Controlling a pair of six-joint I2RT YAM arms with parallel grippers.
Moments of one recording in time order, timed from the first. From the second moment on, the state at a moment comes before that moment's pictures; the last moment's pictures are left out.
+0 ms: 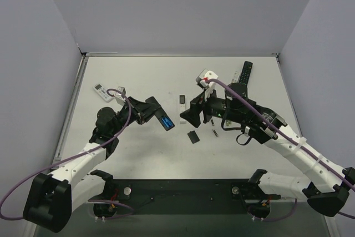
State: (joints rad) left arm -0.35 1.01 0.40 0.67 0.51 -1.59; right arm 0.86 1.06 1.15 -0.38 -0.21 0.05
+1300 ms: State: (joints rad) left arm -0.35 0.94 0.41 0.53 0.45 -1.40; right arm 0.99 1.52 1.61 -0.93 -0.12 0.21
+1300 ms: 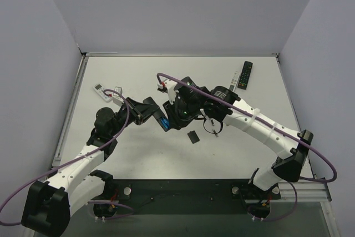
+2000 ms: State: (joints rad) left arm -0.35 0.94 0.41 0.52 0.44 -1.40; right arm 0.99 1.58 1.64 -0.95 -0.13 0.21
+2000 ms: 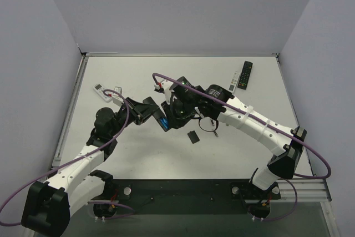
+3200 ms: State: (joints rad) left arm -0.37 0.94 0.40 0.53 0.42 -1.41; right arm 0.99 1.62 1.70 -0.96 -0.10 0.23
